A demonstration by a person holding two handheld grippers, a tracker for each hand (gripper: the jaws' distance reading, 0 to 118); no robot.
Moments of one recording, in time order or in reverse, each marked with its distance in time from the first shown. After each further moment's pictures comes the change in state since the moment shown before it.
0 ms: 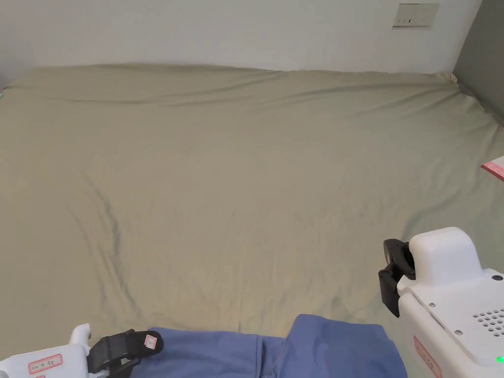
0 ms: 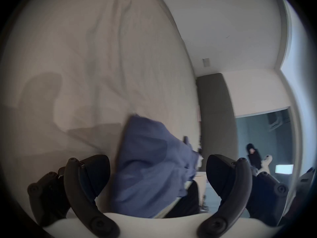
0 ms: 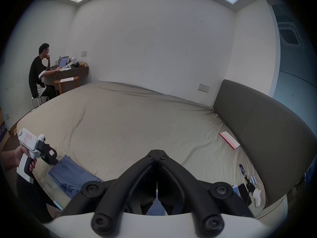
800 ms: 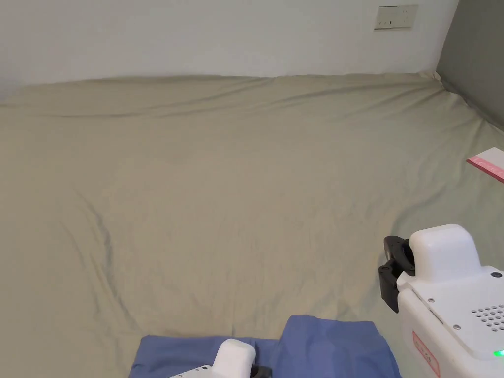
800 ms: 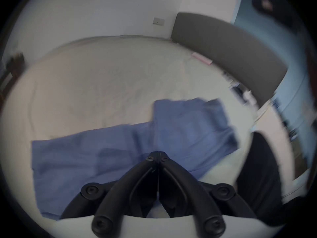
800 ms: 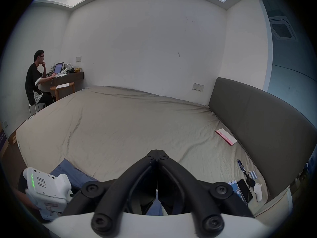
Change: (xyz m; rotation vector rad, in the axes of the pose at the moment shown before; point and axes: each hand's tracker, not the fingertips) left arm 0.160 -0.144 -0.144 -0.048 0.378 -0.837; right arm 0.017 -0.008 0.010 0.023 -0.034 -0.062
